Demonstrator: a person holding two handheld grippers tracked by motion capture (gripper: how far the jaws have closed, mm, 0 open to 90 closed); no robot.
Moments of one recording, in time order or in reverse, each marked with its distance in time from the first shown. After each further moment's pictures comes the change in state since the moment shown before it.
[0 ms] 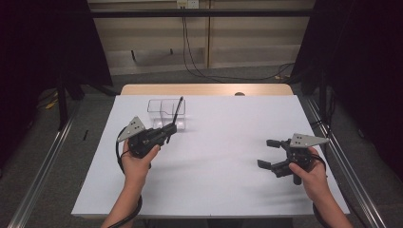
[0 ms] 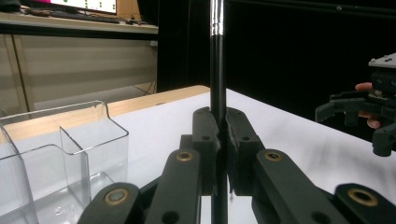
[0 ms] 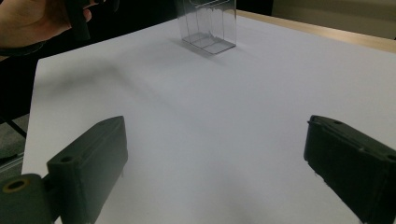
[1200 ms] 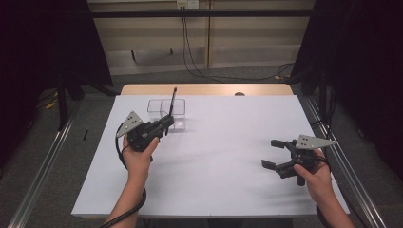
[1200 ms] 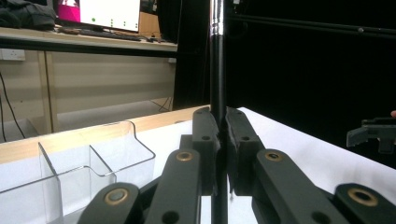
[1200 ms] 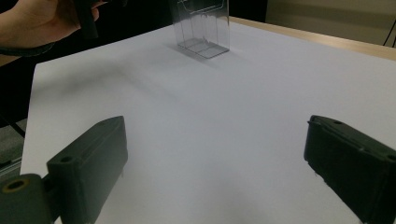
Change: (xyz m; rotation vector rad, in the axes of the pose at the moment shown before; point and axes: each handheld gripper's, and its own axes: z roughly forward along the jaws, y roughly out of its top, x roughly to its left) left arm 0.011 0.006 0.007 -0.065 0.072 -0.014; right arm -0.002 -0.005 -0.011 -0.030 -0.017 0.001
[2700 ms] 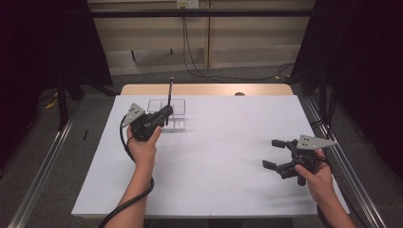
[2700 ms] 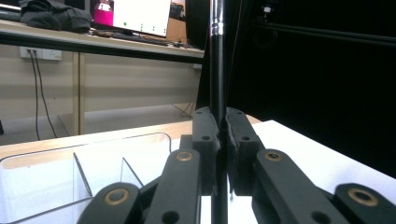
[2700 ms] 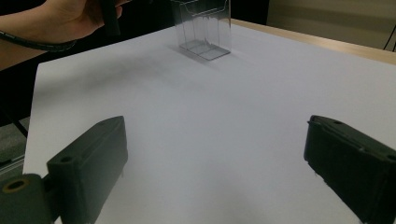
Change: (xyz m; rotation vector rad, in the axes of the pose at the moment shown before) left arm 0.021 0.002 0.024 -0.029 0.114 -0.035; right arm 0.001 0.001 -0.002 -0.004 0.005 -0.013
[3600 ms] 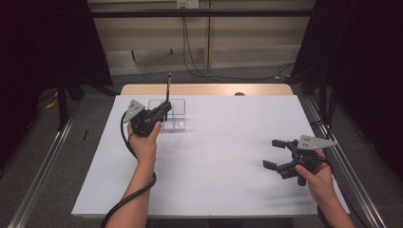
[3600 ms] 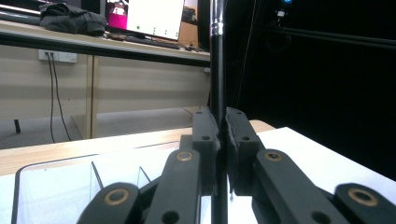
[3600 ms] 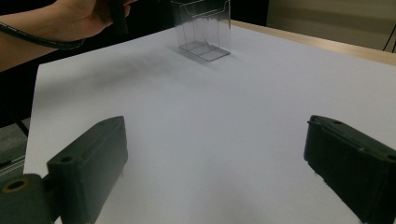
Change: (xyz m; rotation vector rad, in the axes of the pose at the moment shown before) left arm 0.008 0.003 0.010 -0.011 0.043 -0.004; right arm 0.000 0.000 -0.001 -0.008 -0.002 0.002
